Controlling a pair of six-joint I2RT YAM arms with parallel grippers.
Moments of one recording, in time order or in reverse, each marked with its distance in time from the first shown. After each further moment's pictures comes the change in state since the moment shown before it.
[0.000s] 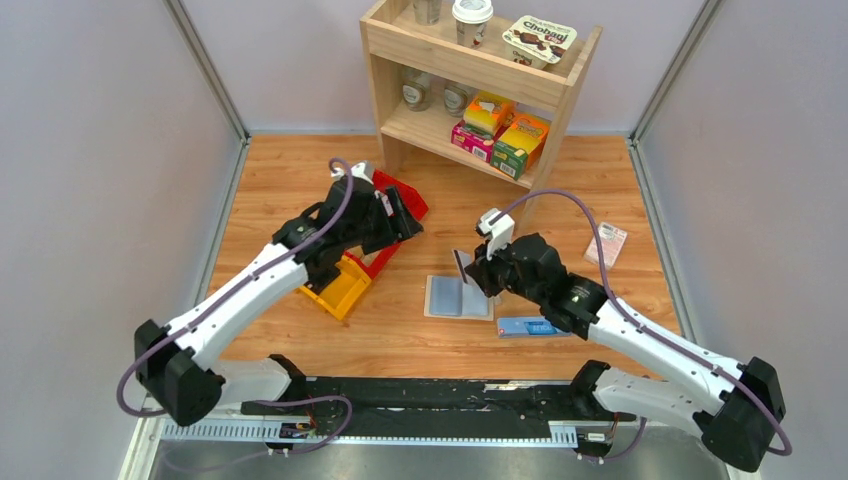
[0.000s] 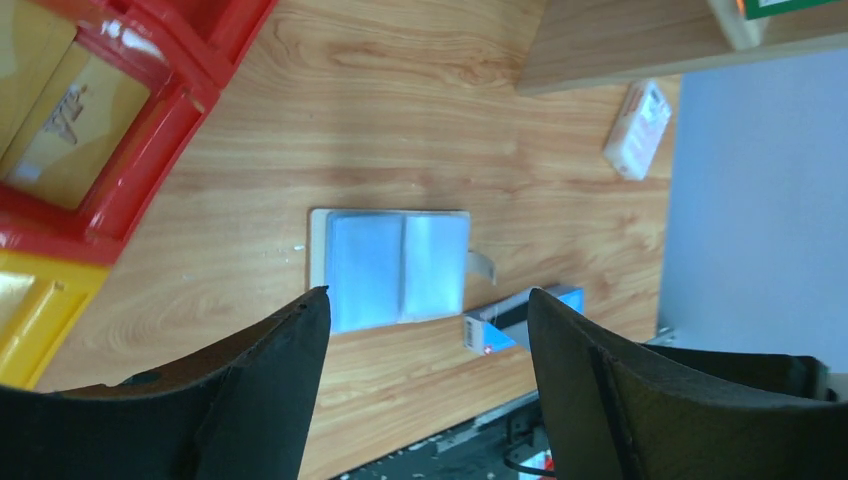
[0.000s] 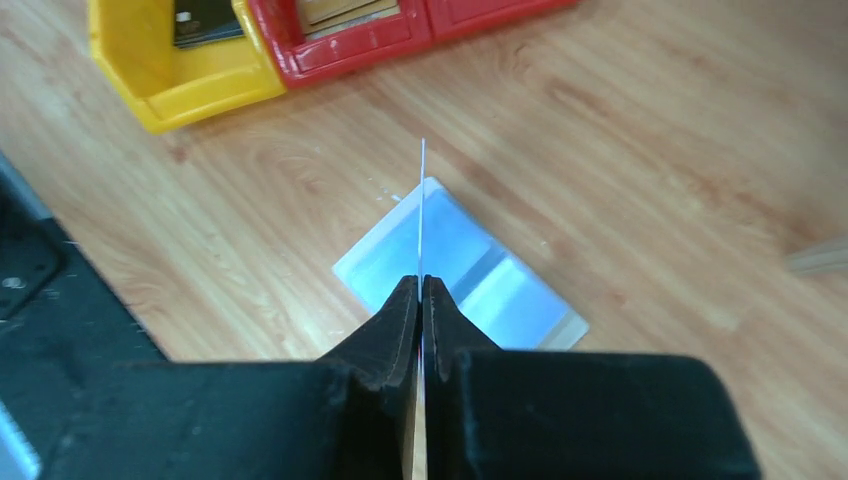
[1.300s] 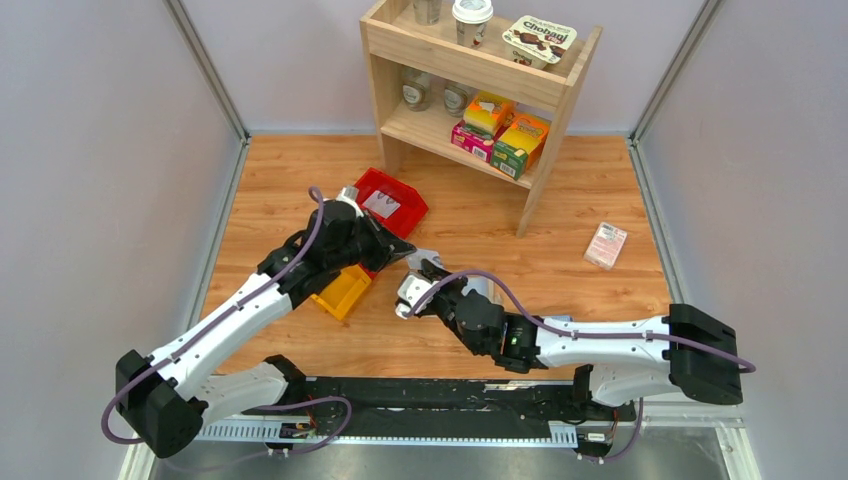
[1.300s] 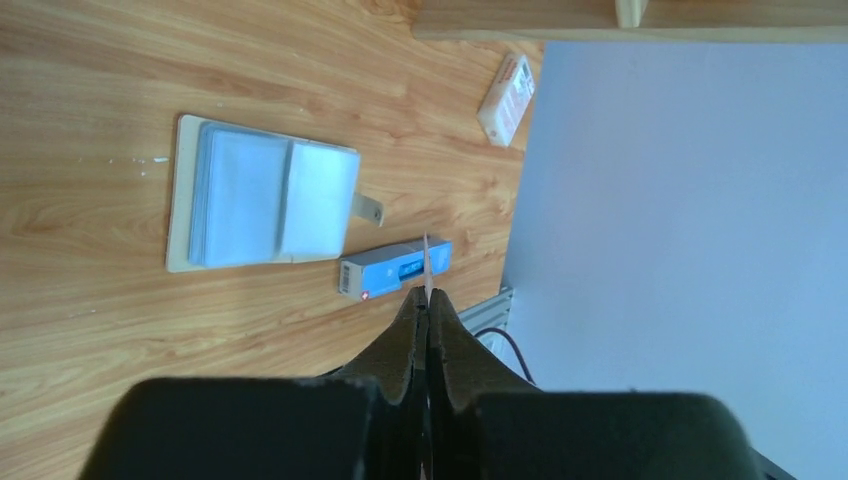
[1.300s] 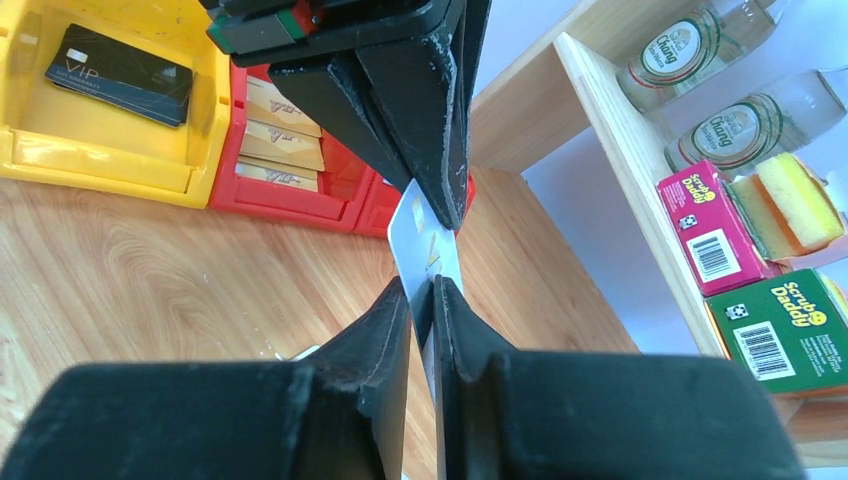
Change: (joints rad) left arm 0.021 -0.225 -0.245 0.166 0.156 -0.362; right arm 0.537 0.290 -0.047 0.696 0.695 -0.784
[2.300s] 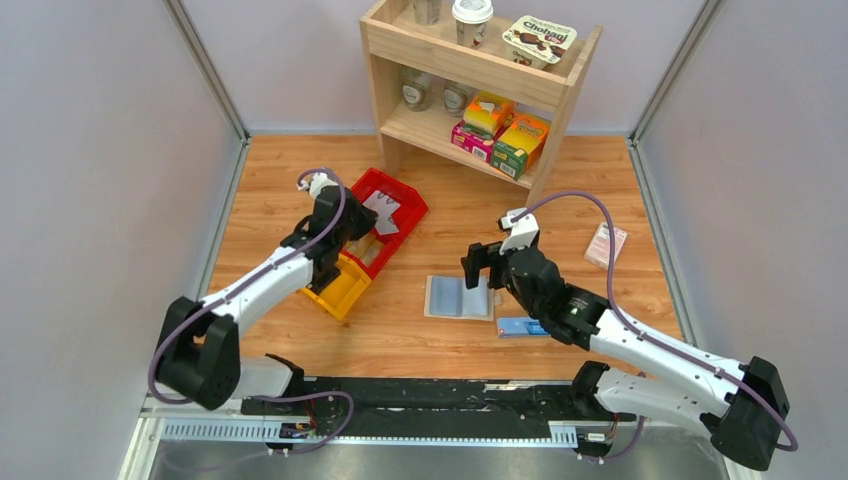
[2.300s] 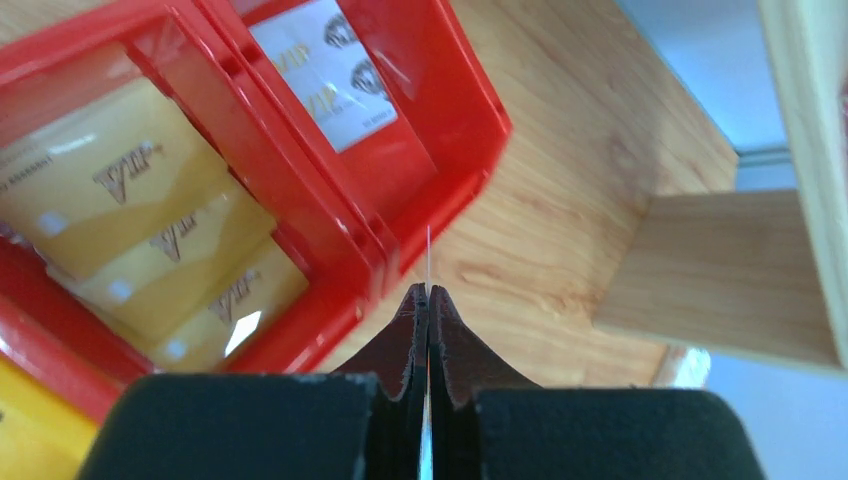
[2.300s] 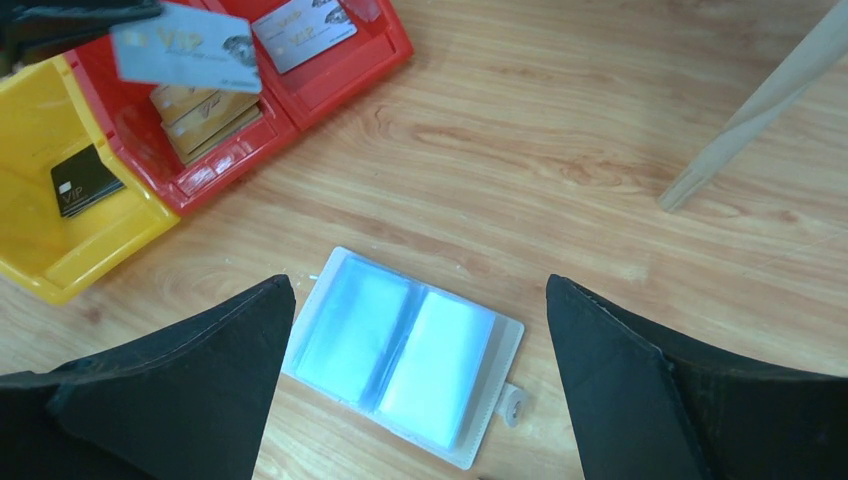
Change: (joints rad) left arm 0.203 0.216 -0.101 0.340 -0.335 0.277; right arm -0.418 -0.330 -0.016 -0.586 -0.182 0.930
